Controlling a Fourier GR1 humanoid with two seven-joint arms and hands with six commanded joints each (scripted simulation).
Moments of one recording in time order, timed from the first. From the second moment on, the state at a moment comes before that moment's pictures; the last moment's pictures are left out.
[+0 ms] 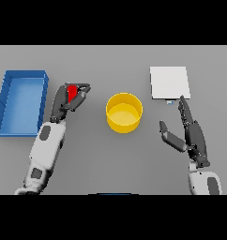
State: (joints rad) left arm -0.52 -0.01 0.07 -0.91 -0.17 0.11 -0.18; right arm 0.10 -0.08 0.09 -1.71 0.15 0.01 -0.09
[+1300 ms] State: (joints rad) left arm -0.75 0.26 -0.50 -1.07 -0.66 0.01 0.10; right arm 0.12 -0.08 0.12 -1.74 0.22 -0.01 -0.09
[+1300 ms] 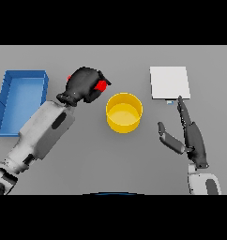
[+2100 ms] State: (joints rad) left arm -1.12 0.27 -0.94 -0.85 -0.95 -0.31 0.02; right arm 0.12 -0.06 0.11 -1.72 0.24 -0.05 -0.11
